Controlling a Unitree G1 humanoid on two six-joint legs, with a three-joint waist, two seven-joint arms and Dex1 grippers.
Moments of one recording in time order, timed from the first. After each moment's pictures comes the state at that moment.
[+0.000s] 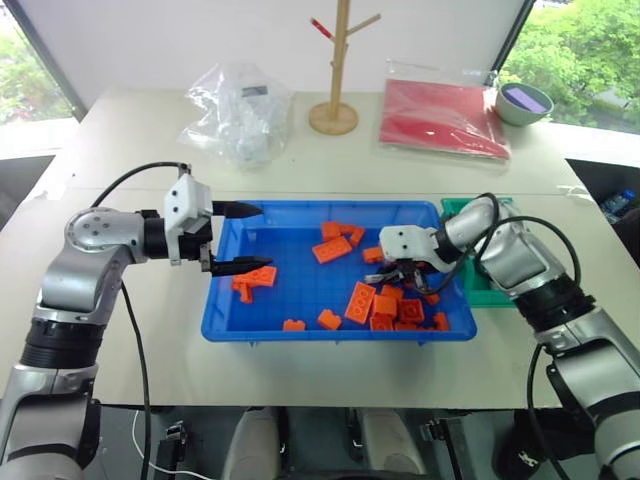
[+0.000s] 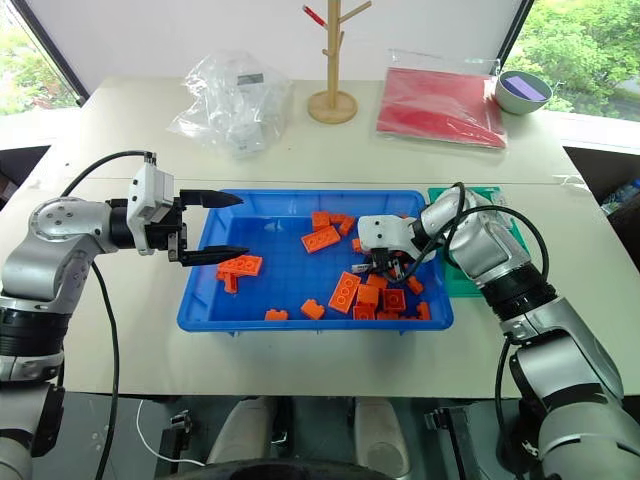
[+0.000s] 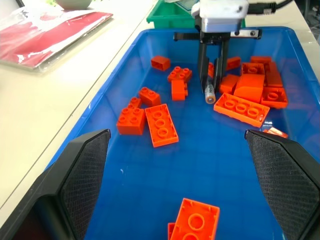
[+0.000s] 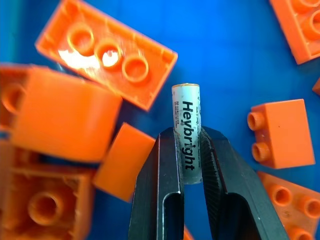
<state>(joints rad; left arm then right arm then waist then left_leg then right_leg) -0.51 0.75 0.02 -0.02 -0.43 0.29 -1.27 -0.76 -0.72 0.40 0.15 -0.06 0.38 1.42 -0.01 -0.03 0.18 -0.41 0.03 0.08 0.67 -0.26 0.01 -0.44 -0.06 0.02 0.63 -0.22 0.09</state>
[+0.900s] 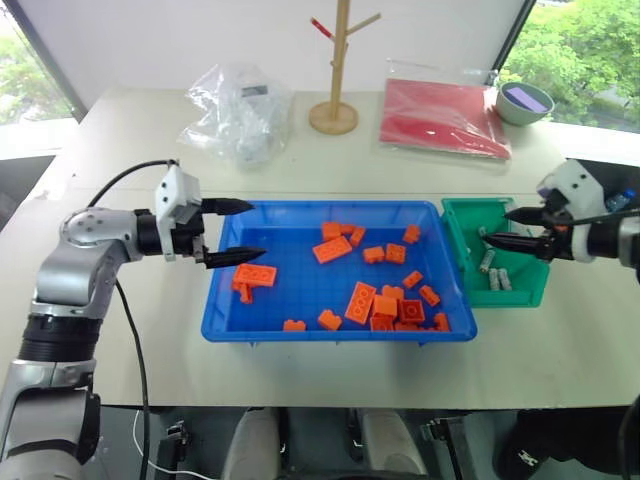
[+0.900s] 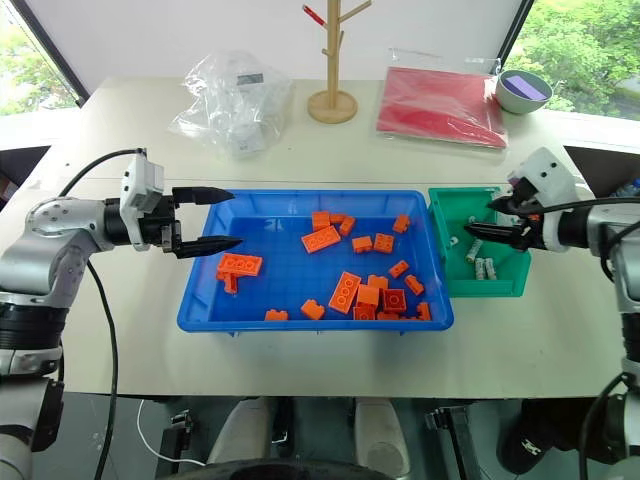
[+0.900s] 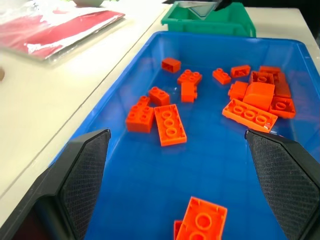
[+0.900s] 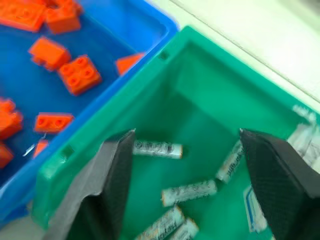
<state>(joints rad) -0.53 0.77 0.05 0.07 -0.47 0.35 -1.26 -0.42 -1.06 -0.21 0.06 0.24 0.67 1.15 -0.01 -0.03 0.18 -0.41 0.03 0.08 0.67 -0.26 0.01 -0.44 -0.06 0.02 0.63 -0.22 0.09</state>
